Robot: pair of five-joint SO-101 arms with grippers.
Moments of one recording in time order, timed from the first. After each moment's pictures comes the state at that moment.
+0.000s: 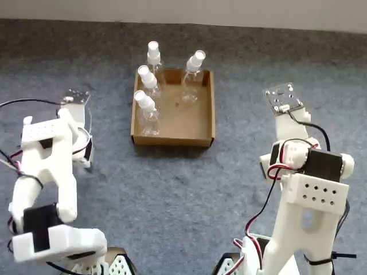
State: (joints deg) left arm -21.6 -4.7 29.2 74.3 -13.6; right arm 8.5 -42.2 23.8 91.8 32.4
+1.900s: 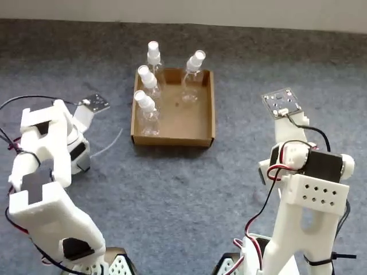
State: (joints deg) left arm -25.5 16.5 14.8 72.3 -53.2; right arm 8.5 -42.5 23.8 96.1 32.3
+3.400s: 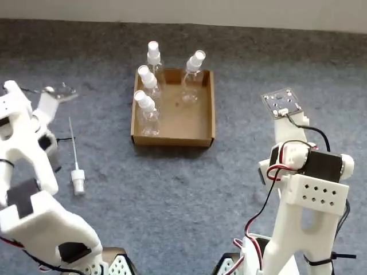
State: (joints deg) left arm -34.8 10.9 -2.9 101.2 -65.1; right arm 8.5 -42.5 23.8 96.1 32.2
